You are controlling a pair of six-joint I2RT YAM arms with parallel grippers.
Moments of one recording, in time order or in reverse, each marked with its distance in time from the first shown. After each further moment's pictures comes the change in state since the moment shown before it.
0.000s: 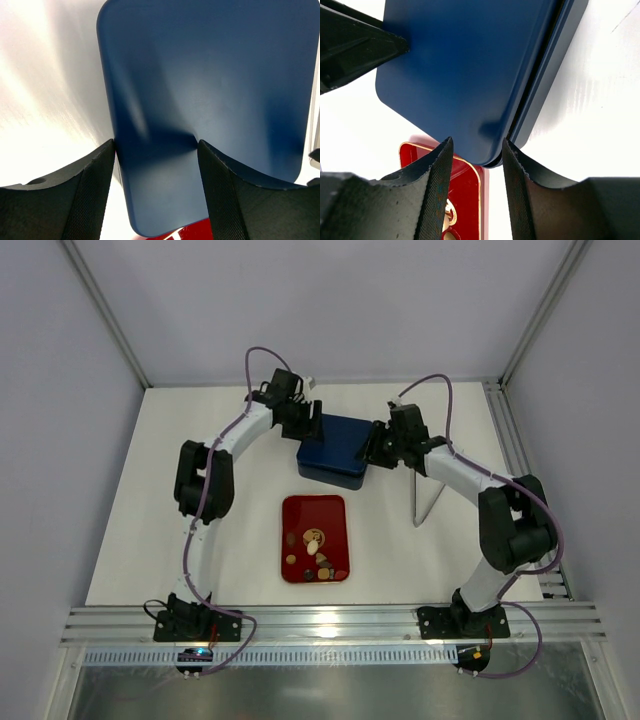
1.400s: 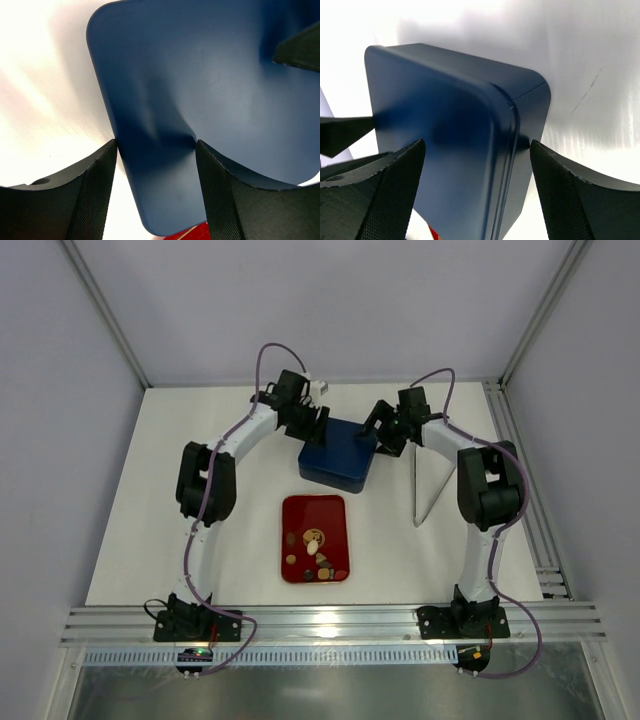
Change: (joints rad) left arm -0.038 -0.010 0.002 -0.022 -0.012 0.206; right arm -0.137 0.322 0.304 -0.063 -0.113 0.131
